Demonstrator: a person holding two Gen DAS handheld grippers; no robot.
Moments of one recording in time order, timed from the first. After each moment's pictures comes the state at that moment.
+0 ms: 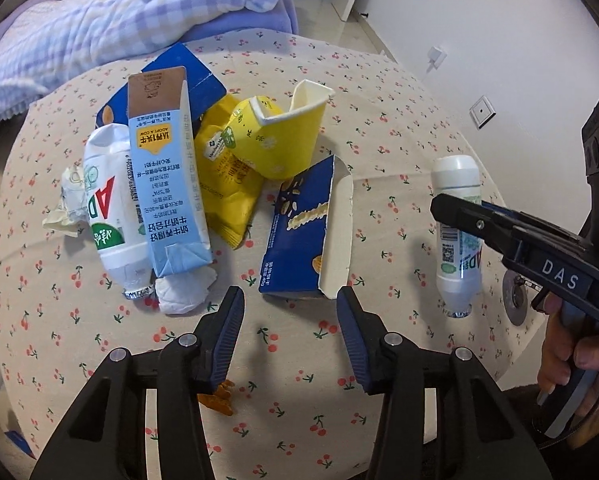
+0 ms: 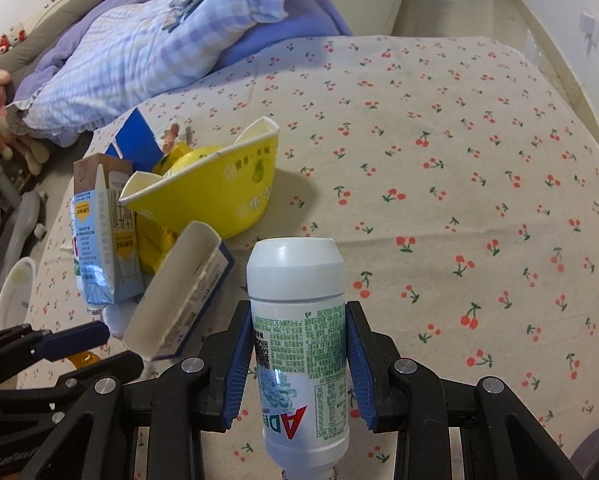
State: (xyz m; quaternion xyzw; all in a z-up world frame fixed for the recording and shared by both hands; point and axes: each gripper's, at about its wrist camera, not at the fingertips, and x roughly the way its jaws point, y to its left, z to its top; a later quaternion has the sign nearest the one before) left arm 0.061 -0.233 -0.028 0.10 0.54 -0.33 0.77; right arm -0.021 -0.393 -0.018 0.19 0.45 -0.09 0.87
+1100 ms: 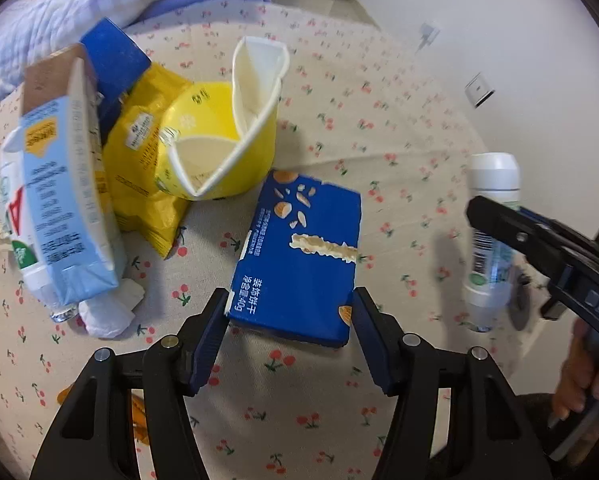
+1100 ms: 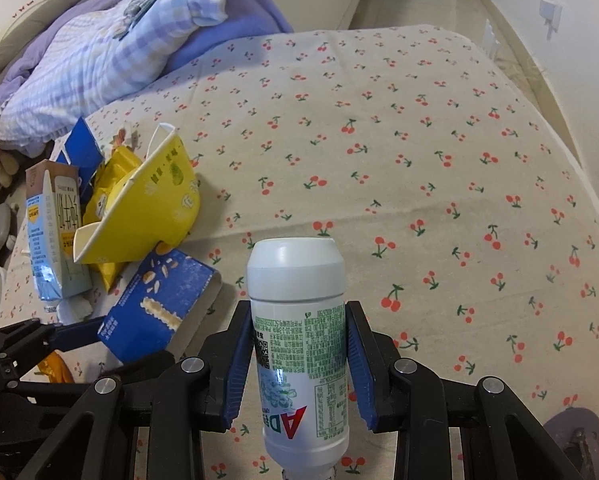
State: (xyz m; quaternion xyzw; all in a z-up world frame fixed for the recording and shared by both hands) left arm 0.052 -0.285 -0.060 0.11 0.56 -0.35 0.74; right arm -0.047 -0.421 -0.023 0.19 0.45 -0.14 0.86
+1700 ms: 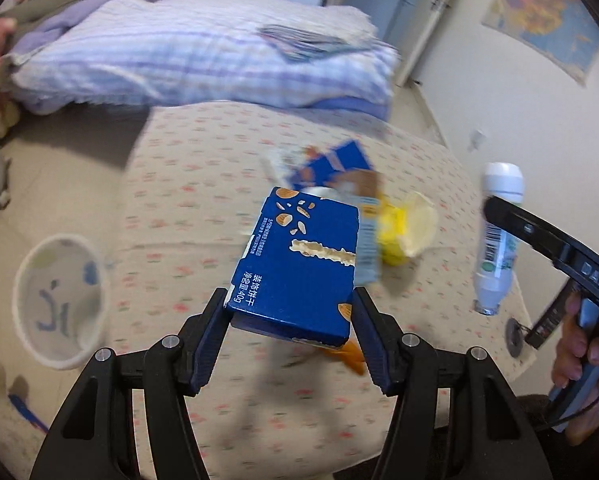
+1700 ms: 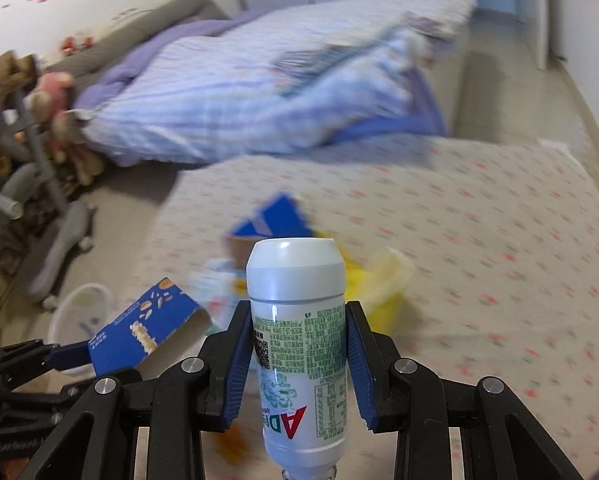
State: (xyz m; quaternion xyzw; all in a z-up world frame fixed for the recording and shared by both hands) left arm 0.084 -0.059 0.049 0.01 0.49 -0.25 0.84; right arm 0.017 -0.288 0.077 0.13 0.38 -0.01 0.92
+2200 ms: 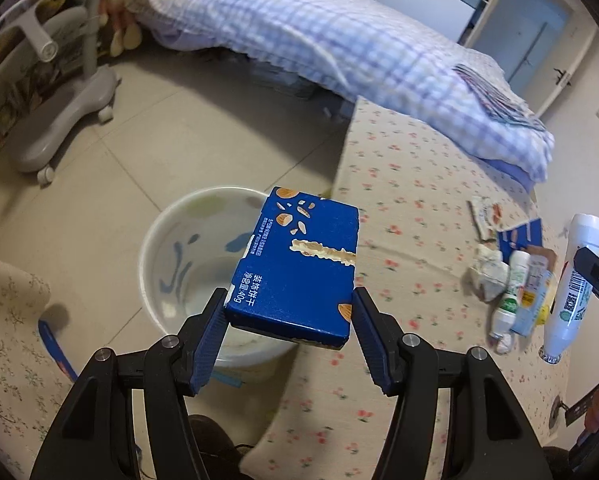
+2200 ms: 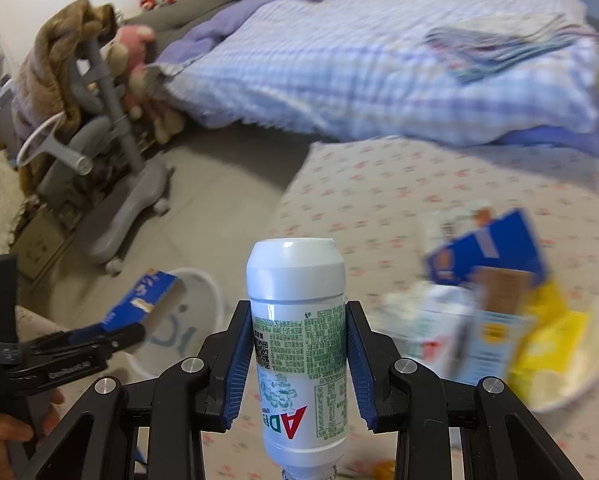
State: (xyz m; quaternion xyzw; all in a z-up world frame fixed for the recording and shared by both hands) left arm 0.154 0.133 0.001 -0.08 0.52 -0.06 0.85; right arm 0.117 -0.152 0.056 0.12 0.41 0.11 0.90
